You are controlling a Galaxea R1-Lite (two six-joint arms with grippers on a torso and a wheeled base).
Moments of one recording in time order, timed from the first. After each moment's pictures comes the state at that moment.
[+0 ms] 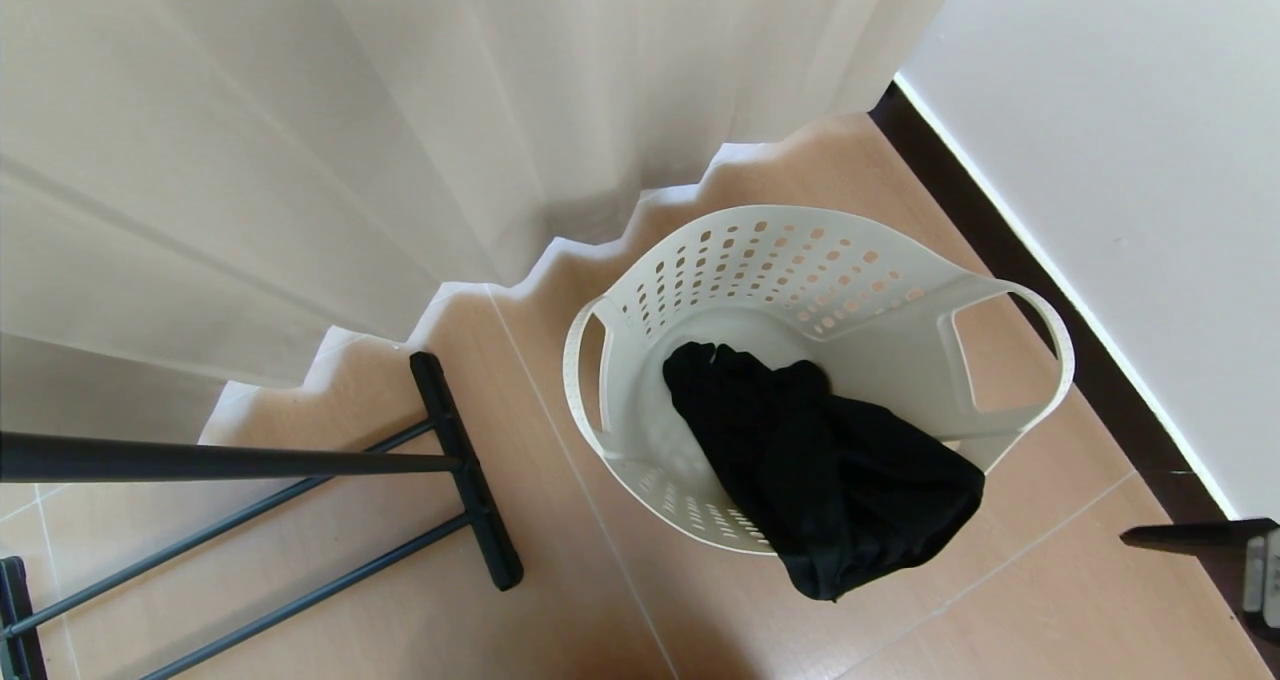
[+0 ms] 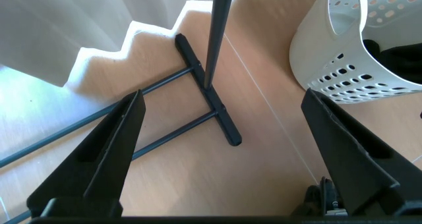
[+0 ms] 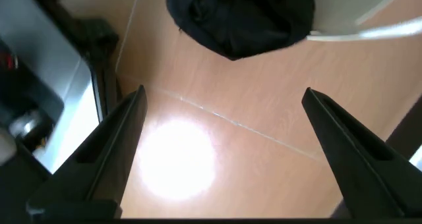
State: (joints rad) left arm -0.01 0.00 0.00 -0.05 -0.05 0.00; right arm 0.22 1.01 -0.59 0.33 0.22 -0.79
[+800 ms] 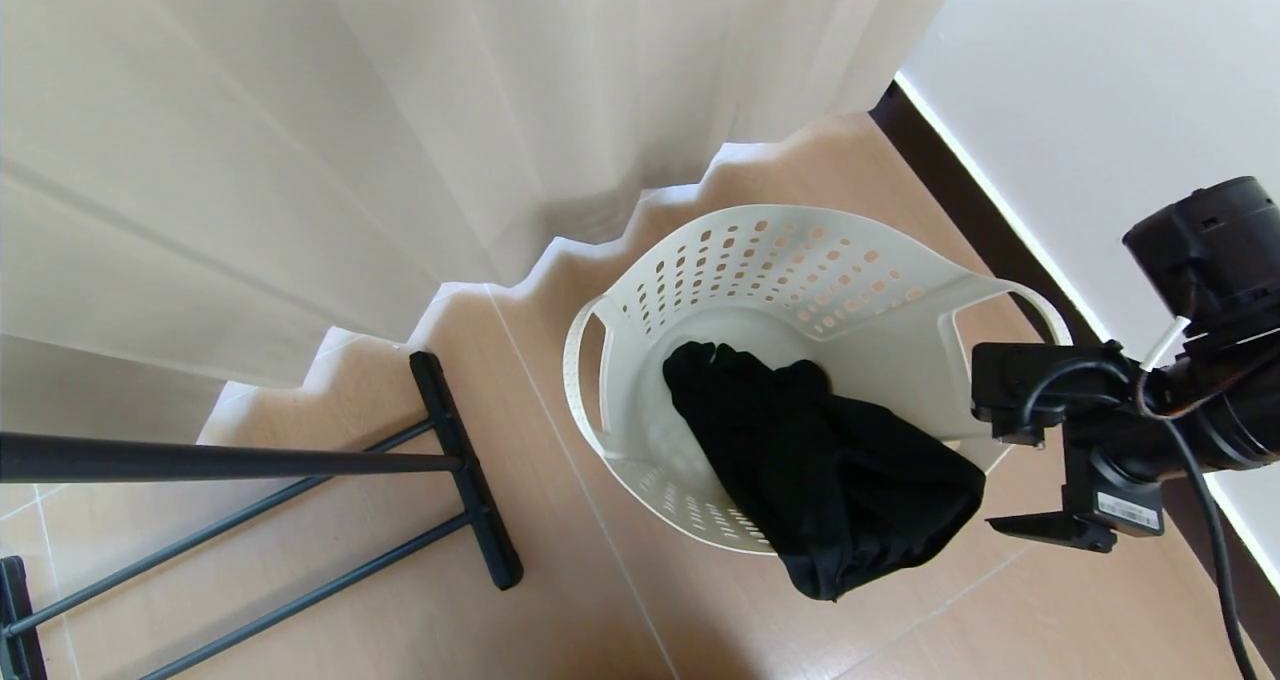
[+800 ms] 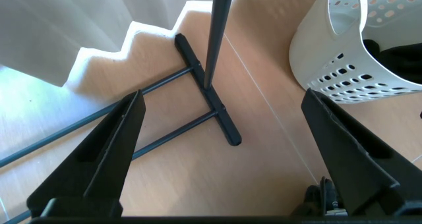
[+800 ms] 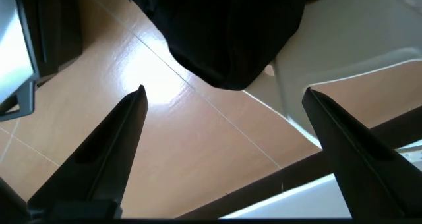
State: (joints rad) left arm -0.01 0.00 0.00 -0.05 -0.05 0.00; right arm 0.31 1.53 -1.15 0.59 -0.04 -0.93
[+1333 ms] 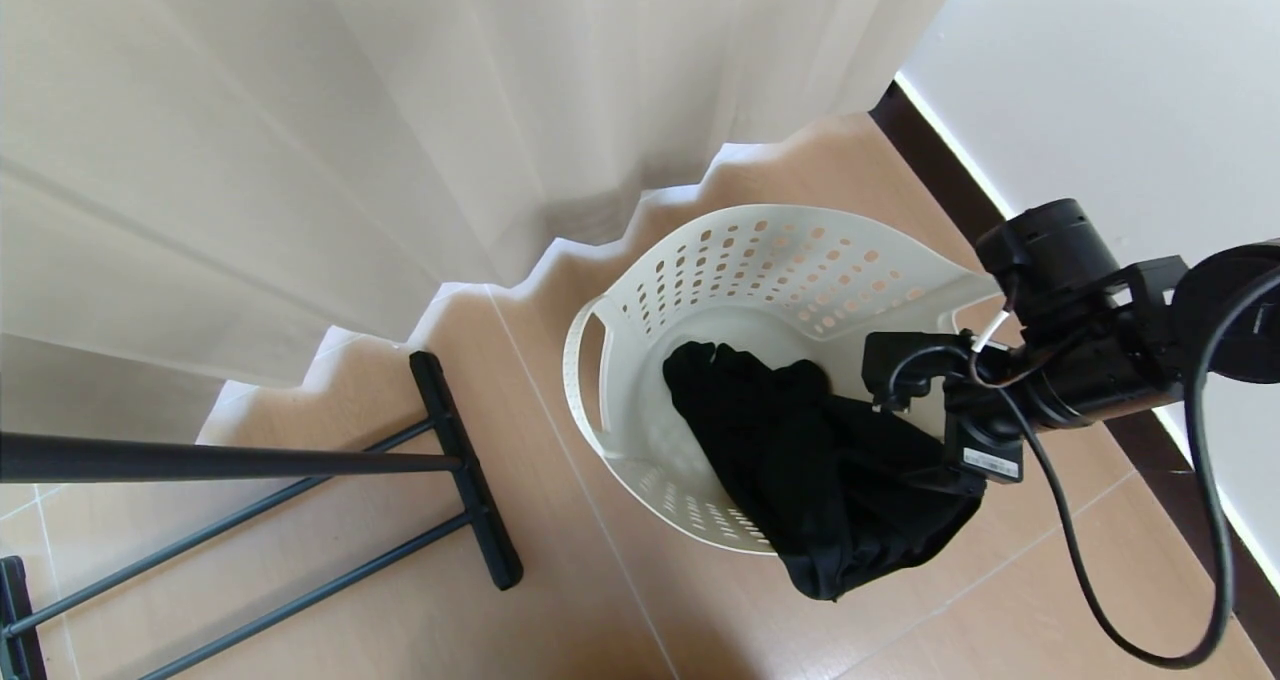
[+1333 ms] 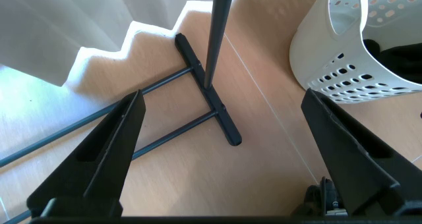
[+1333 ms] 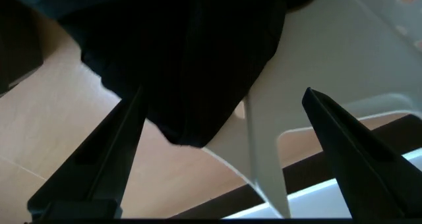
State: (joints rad) left arm -0.01 0.00 0.00 -0.05 -0.05 0.00; right arm 0.33 1.77 -1.26 0.43 -0.10 -0.93
